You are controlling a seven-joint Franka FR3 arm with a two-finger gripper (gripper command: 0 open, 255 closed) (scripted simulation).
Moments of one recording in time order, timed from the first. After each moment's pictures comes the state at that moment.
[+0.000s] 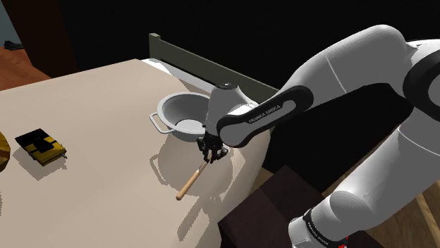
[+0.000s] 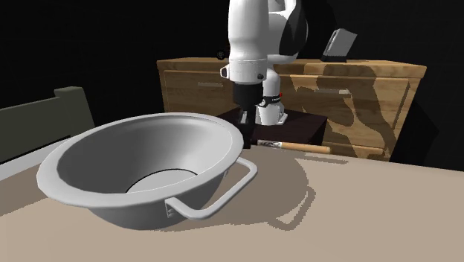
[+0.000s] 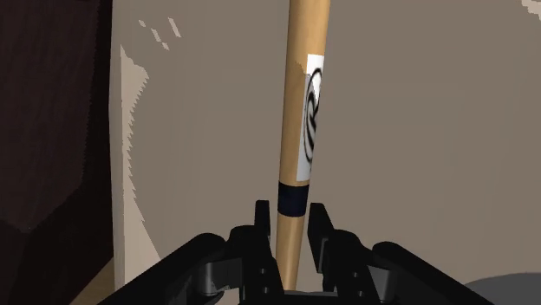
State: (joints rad) arm -0.23 0.08 0.56 -2.45 -0.04 2.49 1.56
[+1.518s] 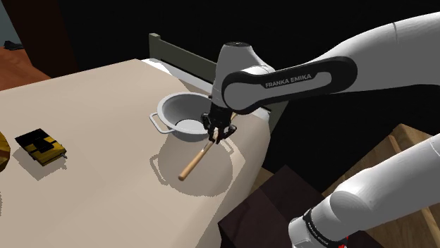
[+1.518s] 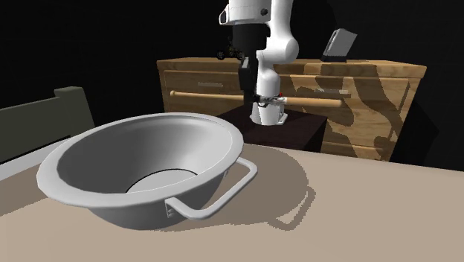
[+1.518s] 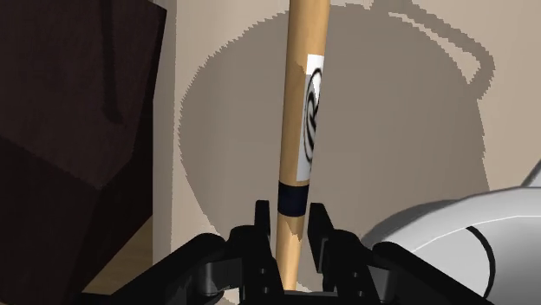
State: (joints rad) arm -0.22 -0.17 0.54 -2.34 0.13 2.16 1.43
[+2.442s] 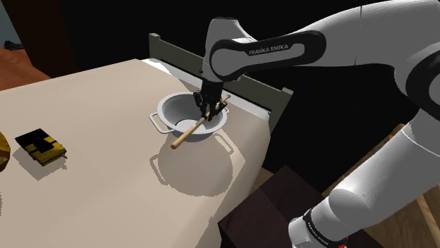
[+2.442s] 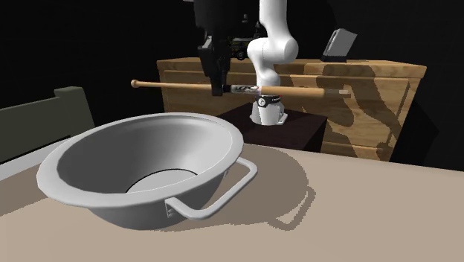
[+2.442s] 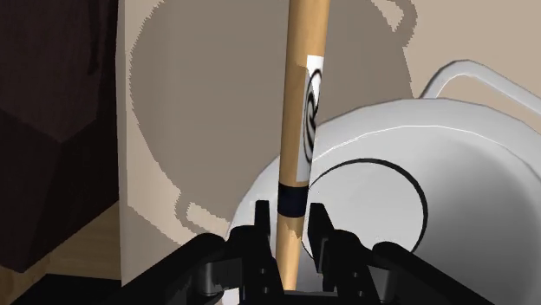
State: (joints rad) arm -0.27 0.05 0.52 -2.02 -0.01 2.03 1.45
